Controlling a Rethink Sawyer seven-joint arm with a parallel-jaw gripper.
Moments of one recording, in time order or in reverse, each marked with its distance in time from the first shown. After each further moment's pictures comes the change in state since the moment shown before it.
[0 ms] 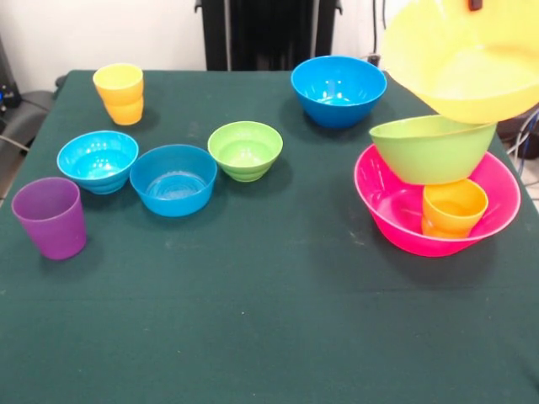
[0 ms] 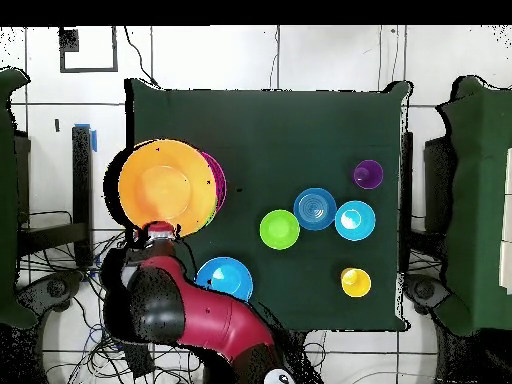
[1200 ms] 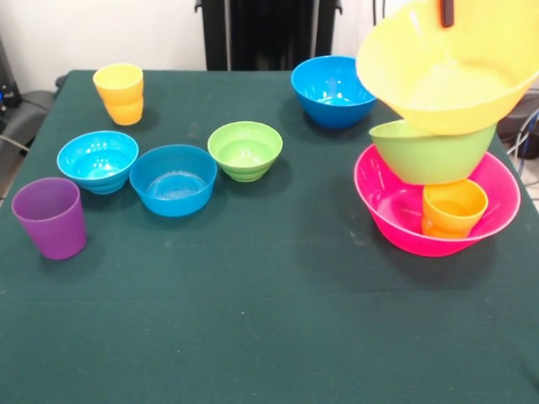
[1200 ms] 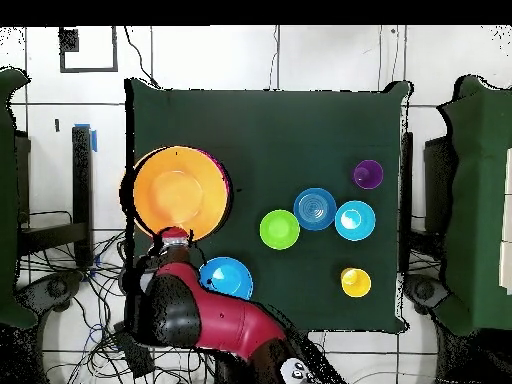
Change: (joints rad) arm -0.076 0.068 0.035 0.040 -0.107 -0.118 0.003
